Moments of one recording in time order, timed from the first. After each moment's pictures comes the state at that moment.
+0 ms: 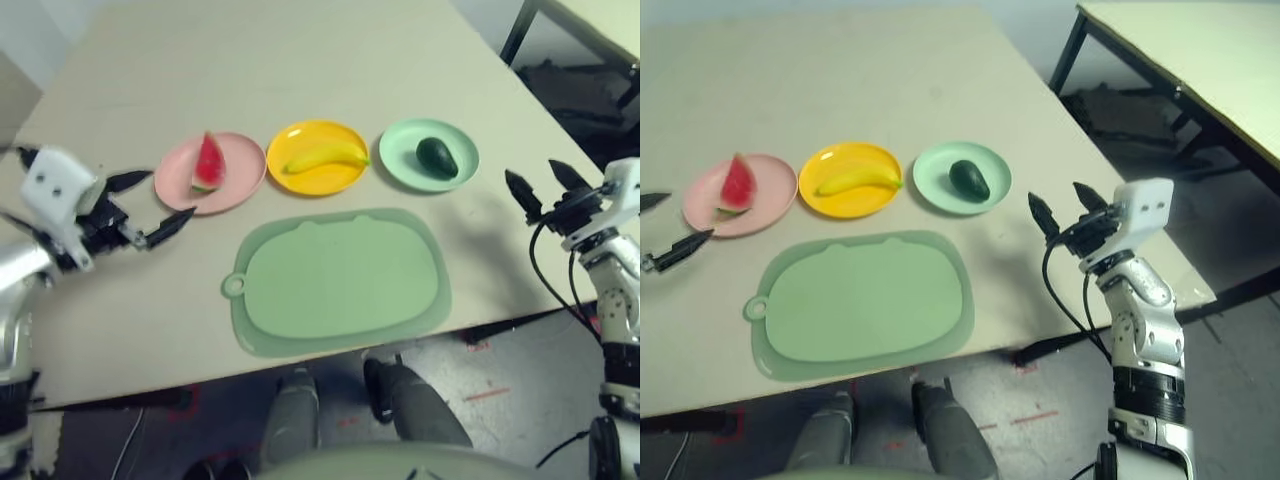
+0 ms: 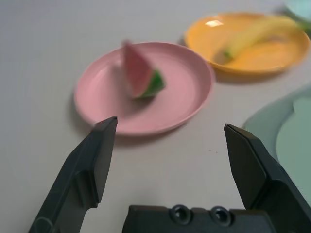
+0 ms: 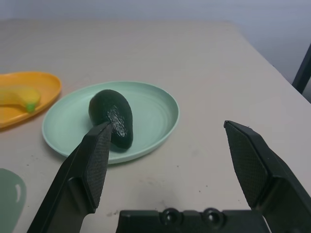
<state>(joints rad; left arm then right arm) 0.10 0.66 0.59 -0.22 -0.47 0.37 -0.64 -0.28 -0.50 -0.35 0.13 0.43 0.09 0.58</state>
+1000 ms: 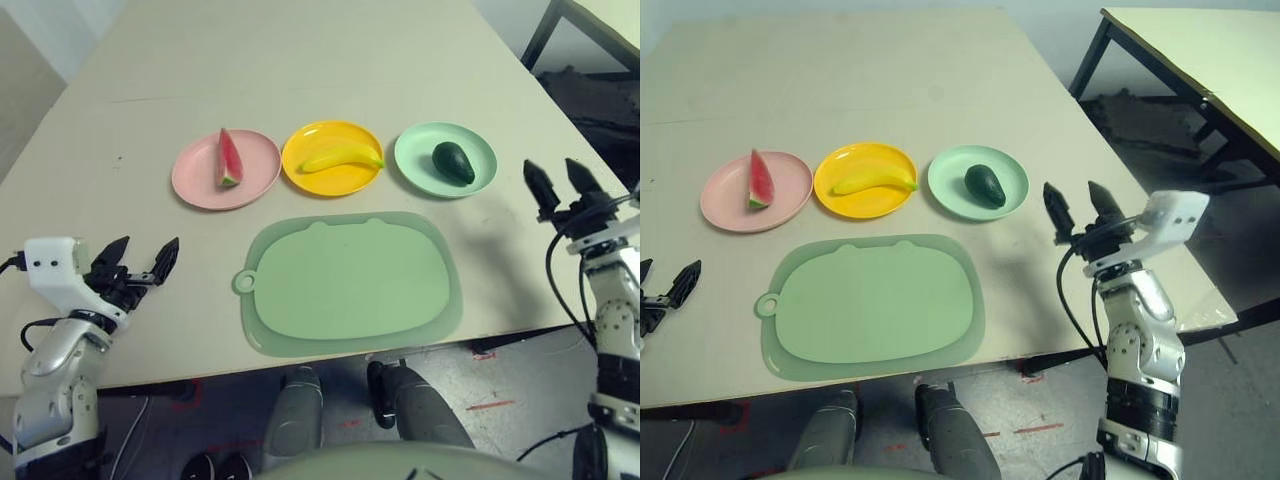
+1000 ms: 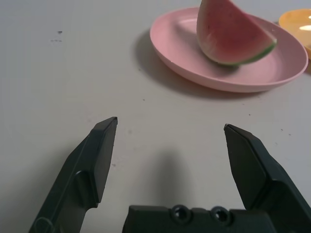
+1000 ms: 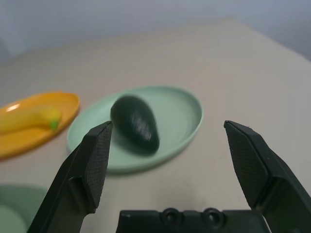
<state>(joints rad) 0.15 0.51 0.59 -0.10 -0.44 0.24 -0.48 -0.12 -0.35 -0.36 -0.02 0.51 0.09 0.51</state>
